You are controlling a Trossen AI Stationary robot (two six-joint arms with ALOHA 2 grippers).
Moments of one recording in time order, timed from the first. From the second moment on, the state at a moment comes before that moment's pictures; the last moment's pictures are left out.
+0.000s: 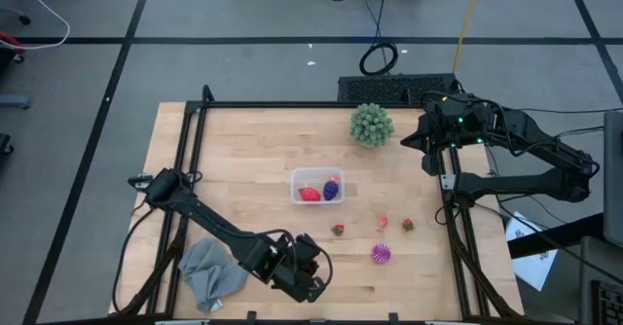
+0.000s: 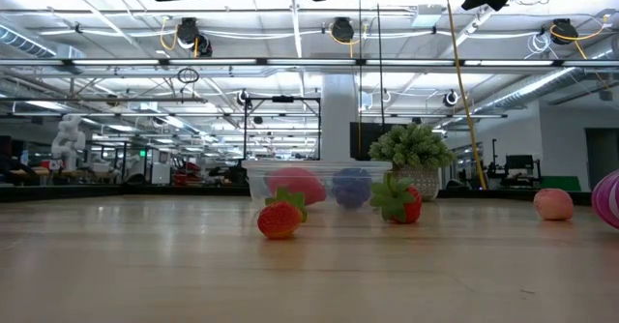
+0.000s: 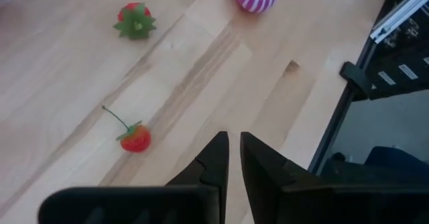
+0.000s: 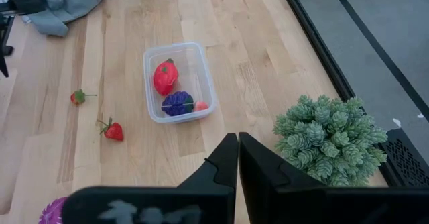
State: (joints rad) left arm -0.57 2.01 1.70 -0.70 -0.37 -1.16; right arm -0.35 0.86 1.18 -1.02 -0.11 -0.09
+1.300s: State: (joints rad) left arm -0.52 2.05 1.71 -1.17 -0.05 -1.92; right arm -0.35 0.86 1.18 -1.02 -0.11 -0.13
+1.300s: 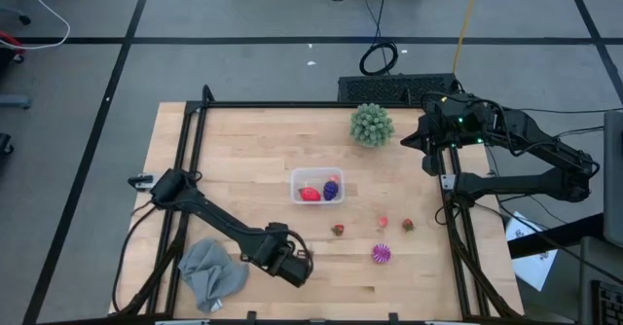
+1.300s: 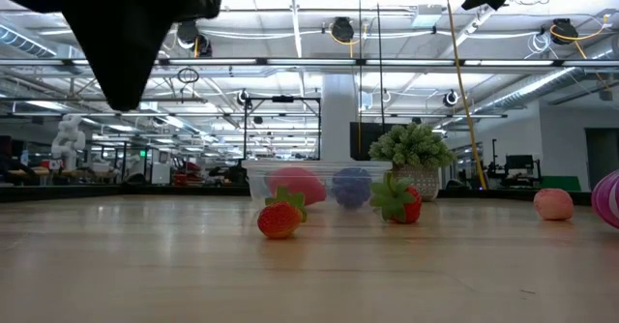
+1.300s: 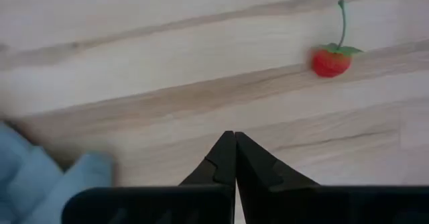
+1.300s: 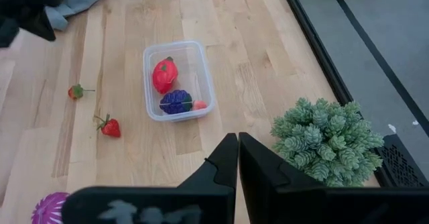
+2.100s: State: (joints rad) left arm -0.42 2.25 2.03 -1.23 -0.11 -1.63; right arm -0.35 0.86 1.18 -1.00 -0.11 -0.13
